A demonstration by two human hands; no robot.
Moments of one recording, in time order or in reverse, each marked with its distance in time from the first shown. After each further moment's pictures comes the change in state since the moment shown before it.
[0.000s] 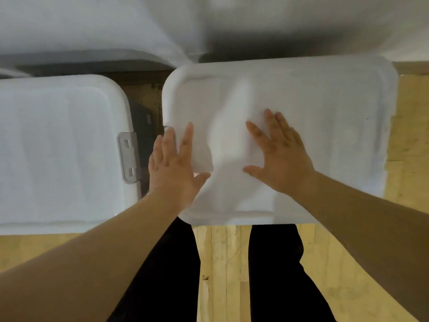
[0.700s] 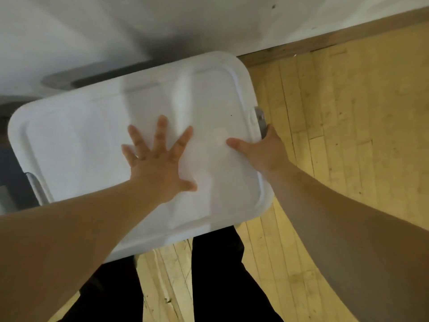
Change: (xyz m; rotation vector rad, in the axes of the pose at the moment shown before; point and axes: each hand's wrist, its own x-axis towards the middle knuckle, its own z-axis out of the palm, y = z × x) left_hand 0.046 0.231 0.055 0.460 -0.322 0.221; right_hand -0.045 0.222 0.015 1.199 0.225 0.788
